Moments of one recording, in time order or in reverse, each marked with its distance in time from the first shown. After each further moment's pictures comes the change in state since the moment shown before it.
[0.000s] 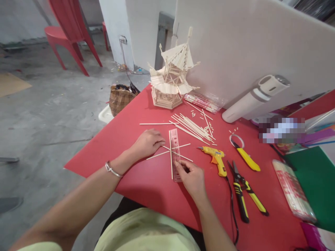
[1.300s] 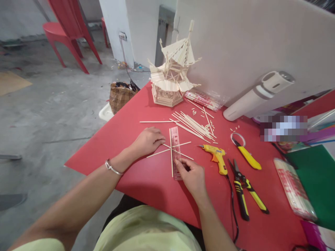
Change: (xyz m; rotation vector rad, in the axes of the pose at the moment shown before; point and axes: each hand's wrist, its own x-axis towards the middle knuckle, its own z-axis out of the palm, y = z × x) left_hand 0.000 -0.001 0.001 -0.016 -0.009 -0.006; right_hand 0.000 -0.004 -0.001 0.005 0.019 0.003
